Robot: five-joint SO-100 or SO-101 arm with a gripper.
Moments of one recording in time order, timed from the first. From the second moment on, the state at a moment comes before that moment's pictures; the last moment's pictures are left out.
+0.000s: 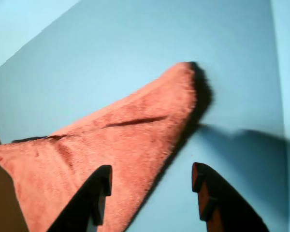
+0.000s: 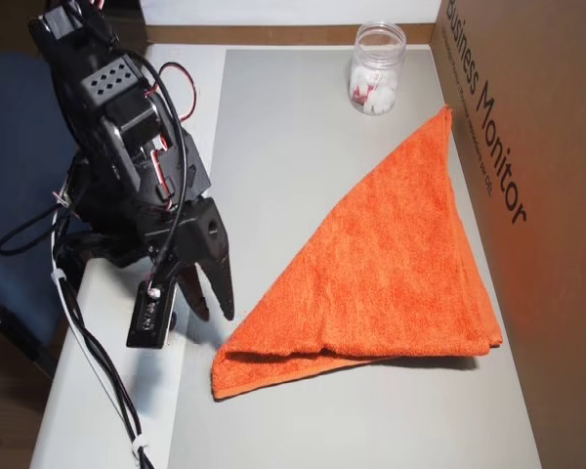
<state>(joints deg) 48.2 132.5 136.7 51.2 150.6</state>
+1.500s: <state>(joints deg) 47.8 131.2 162.0 18.9 130.5</state>
